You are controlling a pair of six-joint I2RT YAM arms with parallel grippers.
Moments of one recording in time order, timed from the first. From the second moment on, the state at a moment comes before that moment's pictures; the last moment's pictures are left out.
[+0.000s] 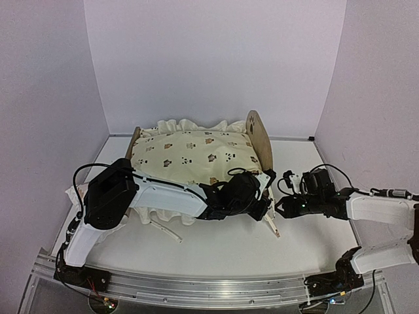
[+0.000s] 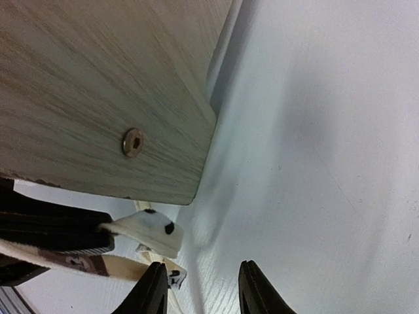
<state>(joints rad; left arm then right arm) -1.21 2.28 1.68 0.12 -0.09 -0.30 0.50 1.18 0.52 -0.16 -0.10 0.27</state>
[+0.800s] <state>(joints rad) -1.21 2.28 1.69 0.12 -0.08 -0.30 0.50 1.28 0.54 -0.01 -0.16 0.27</state>
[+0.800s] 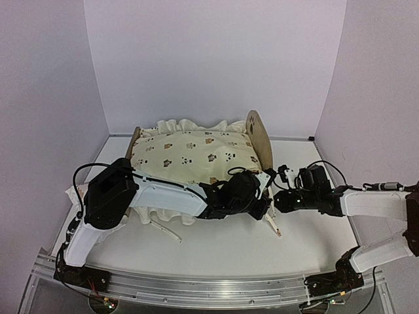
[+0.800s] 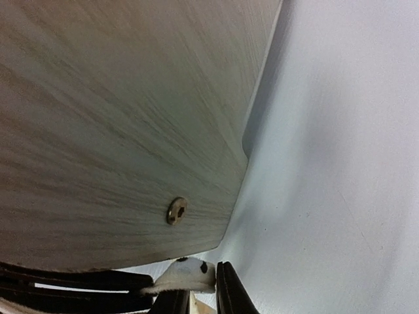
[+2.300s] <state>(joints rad) -1.27 2.11 1.39 0.15 -0.11 -0.56 0.50 1.14 0.49 -0.04 -0.07 0.46</state>
